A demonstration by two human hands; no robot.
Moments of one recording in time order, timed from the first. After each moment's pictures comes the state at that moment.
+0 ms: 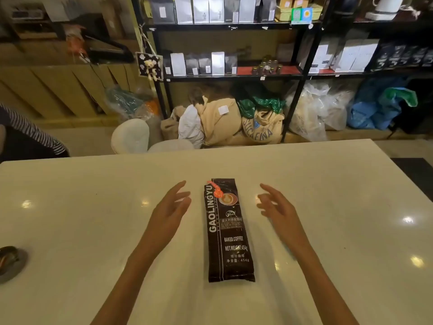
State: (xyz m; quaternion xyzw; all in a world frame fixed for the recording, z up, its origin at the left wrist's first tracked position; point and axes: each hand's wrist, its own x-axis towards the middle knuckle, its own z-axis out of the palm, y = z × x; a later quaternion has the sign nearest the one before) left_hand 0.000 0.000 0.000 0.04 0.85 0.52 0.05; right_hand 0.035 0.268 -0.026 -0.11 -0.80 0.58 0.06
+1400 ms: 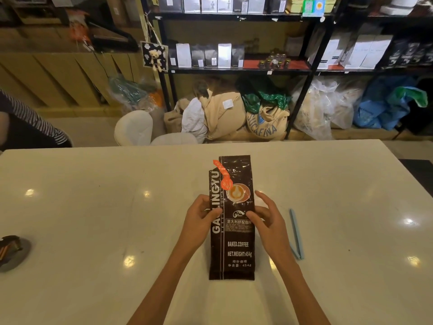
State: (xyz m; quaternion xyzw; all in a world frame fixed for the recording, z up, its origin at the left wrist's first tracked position) left_hand 0.000 0.051 -0.046 -0.01 0.71 0.70 0.10; right_hand 0.039 0.237 -0.066 -0.11 -0.74 0.67 0.06
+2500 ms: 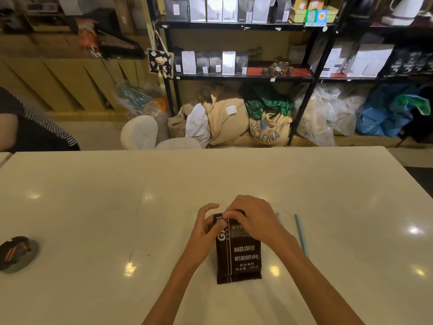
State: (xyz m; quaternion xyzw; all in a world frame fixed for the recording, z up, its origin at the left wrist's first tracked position) left_hand 0.022 0.039 -0.062 0.02 0.63 0.75 0.17; right_hand -0.001 0.212 -0.009 0.16 -0.95 0.28 0.00
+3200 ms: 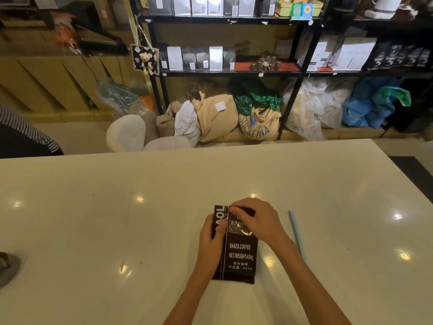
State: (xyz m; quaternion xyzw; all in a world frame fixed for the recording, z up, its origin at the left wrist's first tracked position) left_hand 0.027 0.076 -0.084 -0.04 0.67 0.74 0.08; right_hand 0.002 0.228 -0.039 0.00 -0.92 0.40 0.01
